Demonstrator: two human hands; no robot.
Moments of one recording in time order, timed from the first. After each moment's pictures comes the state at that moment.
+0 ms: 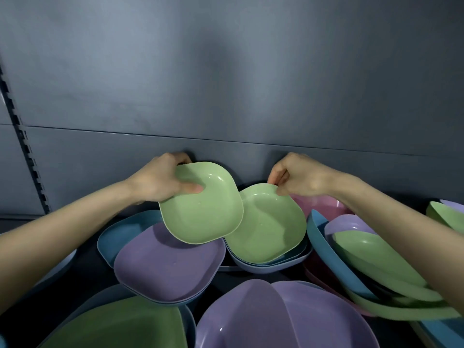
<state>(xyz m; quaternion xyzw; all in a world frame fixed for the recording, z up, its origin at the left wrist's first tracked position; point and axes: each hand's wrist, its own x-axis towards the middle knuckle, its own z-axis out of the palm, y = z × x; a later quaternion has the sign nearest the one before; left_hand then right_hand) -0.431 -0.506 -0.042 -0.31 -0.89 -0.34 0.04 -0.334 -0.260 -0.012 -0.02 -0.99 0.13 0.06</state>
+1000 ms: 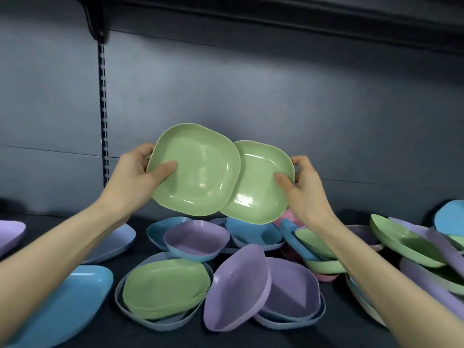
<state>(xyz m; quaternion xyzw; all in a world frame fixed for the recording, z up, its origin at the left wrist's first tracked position) -0.273 -0.605 0.010 -0.25 -0.69 -0.65 0.19 -0.188 -0.354 0.013 0.01 -0.82 0.41 0.39</state>
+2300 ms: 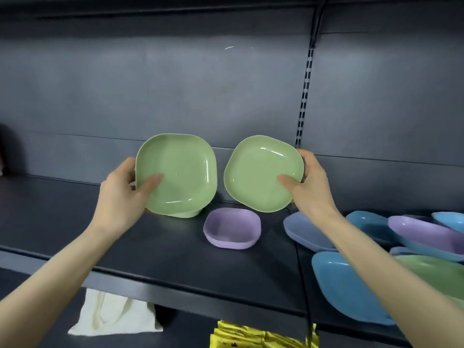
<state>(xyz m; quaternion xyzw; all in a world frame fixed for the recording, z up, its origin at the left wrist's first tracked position) -0.335 -1.066 -0.037 -0.12 -0.78 -0.52 0.32 -0.328 -0.768 -0.030 0.07 -0.78 0.52 0.34</state>
